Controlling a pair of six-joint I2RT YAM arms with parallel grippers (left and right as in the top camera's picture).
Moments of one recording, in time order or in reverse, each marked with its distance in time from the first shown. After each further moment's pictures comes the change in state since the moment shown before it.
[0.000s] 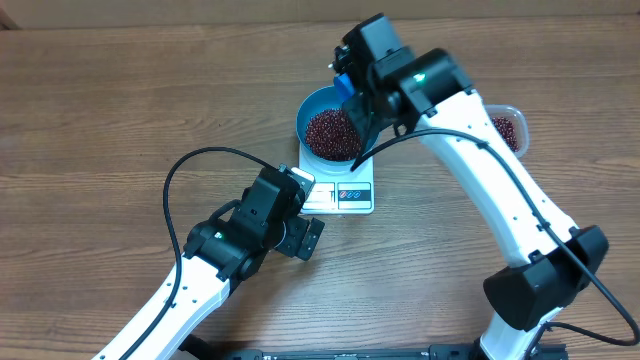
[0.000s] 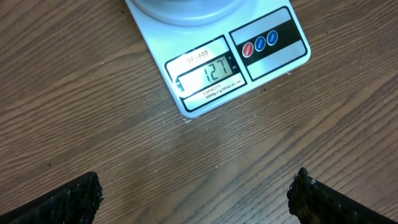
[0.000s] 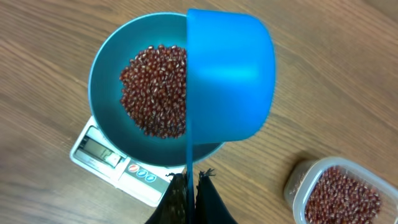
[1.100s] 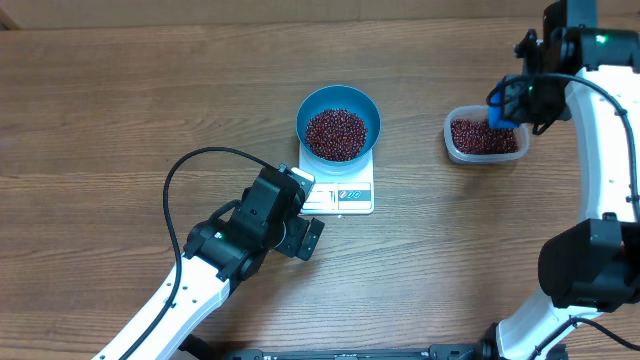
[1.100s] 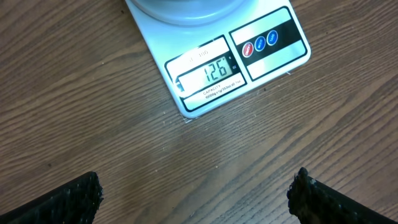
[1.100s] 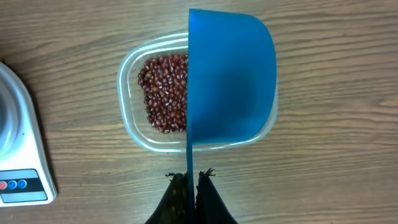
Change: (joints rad) left arm 0.000 0.000 0.000 0.000 0.000 0.000; right arm -0.615 -0.002 -0.116 -0.097 -0.089 0.045
